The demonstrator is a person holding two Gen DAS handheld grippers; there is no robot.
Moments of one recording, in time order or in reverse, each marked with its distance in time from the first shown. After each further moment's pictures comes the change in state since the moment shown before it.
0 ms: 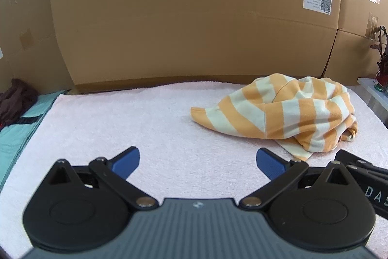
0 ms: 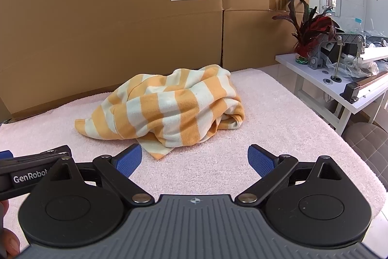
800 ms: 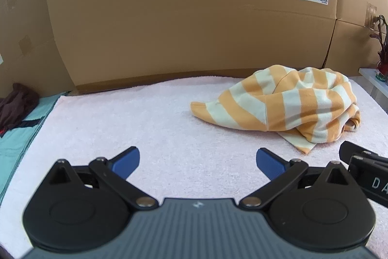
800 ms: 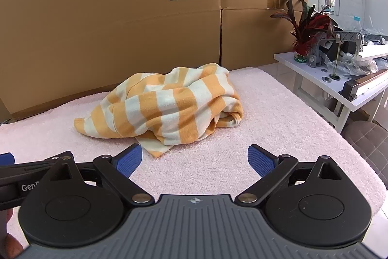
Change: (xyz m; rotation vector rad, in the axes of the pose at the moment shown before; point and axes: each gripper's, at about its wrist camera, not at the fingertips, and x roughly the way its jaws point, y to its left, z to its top) left arm 0.006 -0.002 -0.003 -0.010 0.056 -0.013; right arm -0.002 -0.002 -0.002 0.008 0.000 -0.002
